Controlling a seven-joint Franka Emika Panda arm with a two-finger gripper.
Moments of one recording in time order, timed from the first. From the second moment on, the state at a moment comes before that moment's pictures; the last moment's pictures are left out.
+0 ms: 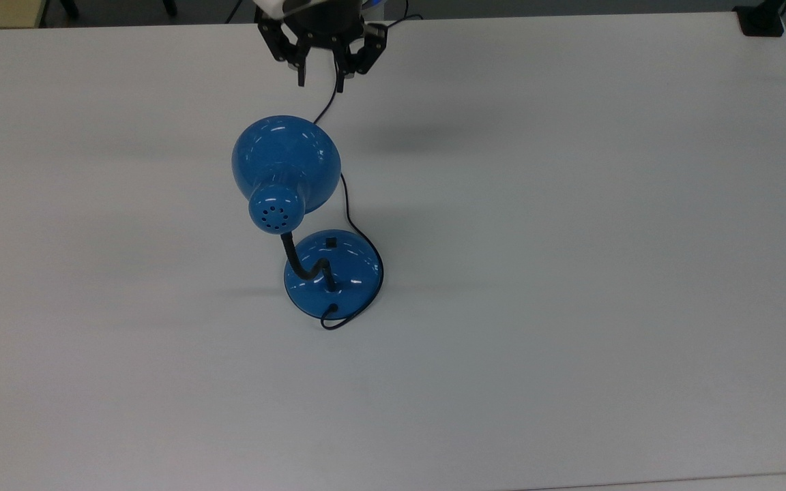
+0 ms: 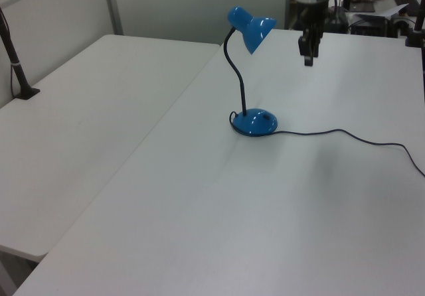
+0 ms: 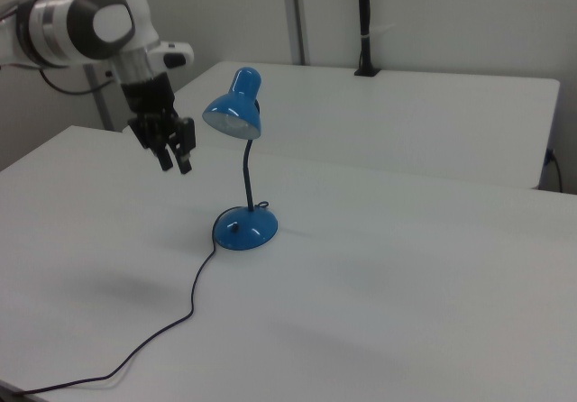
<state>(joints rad) 0.03 0.04 0.08 -1.72 -0.13 1.73 0.18</state>
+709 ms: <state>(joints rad) 0.02 0.04 0.06 -1.65 -0.13 1.68 0.19</state>
